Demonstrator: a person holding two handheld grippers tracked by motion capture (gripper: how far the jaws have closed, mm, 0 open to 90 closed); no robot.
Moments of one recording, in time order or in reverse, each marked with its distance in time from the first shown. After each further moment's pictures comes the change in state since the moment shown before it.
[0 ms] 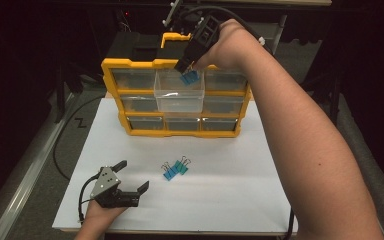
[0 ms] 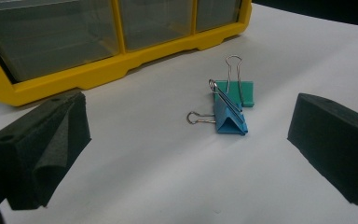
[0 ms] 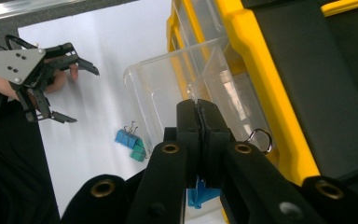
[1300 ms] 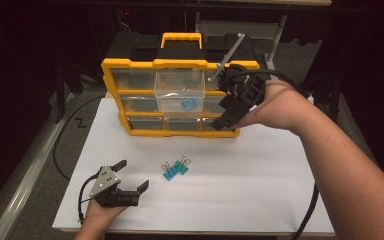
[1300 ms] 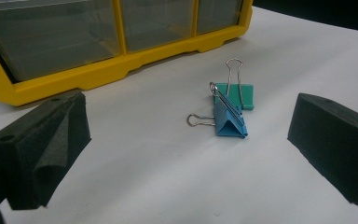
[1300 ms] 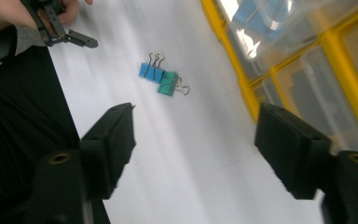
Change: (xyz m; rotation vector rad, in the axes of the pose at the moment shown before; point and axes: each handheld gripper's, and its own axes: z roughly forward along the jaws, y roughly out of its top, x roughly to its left) left arm 0.001 0.001 0.000 -0.007 -0.002 -0.015; right arm 0.055 -0.115 0.002 0.062 0.004 0.080
